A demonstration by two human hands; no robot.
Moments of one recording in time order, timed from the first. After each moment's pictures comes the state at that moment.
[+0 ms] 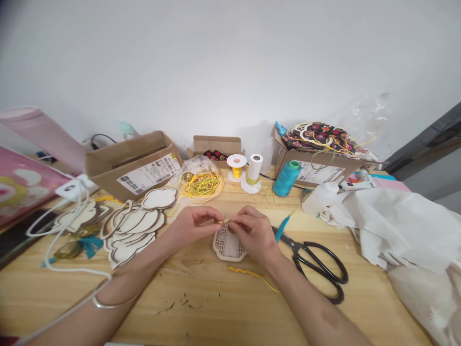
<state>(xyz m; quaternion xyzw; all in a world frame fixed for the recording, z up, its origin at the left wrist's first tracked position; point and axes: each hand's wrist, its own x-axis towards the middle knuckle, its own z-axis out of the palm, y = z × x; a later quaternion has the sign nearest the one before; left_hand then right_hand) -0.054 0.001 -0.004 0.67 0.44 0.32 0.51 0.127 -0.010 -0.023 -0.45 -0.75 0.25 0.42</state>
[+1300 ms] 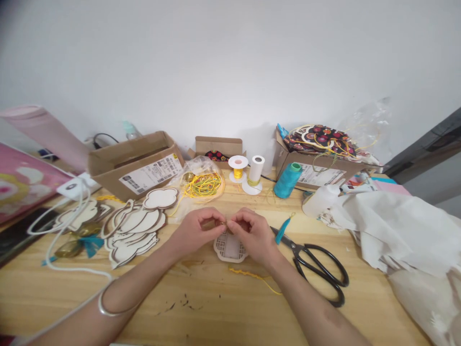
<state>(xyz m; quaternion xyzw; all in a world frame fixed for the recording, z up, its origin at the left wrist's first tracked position) -0.043 -0.007 -0.003 0.69 0.45 0.35 0.45 0.120 -0.012 -0.013 -0.47 -0.66 0.42 0.40</state>
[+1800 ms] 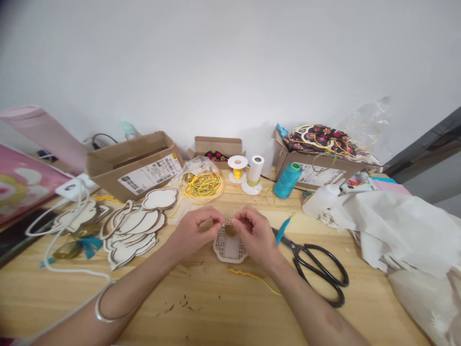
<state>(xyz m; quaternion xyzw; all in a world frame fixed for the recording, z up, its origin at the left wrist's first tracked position) -0.044 -0.009 0.001 0.75 0.44 0.34 0.36 0.121 -0.014 -0.009 -0.50 -0.66 0.39 0.41</state>
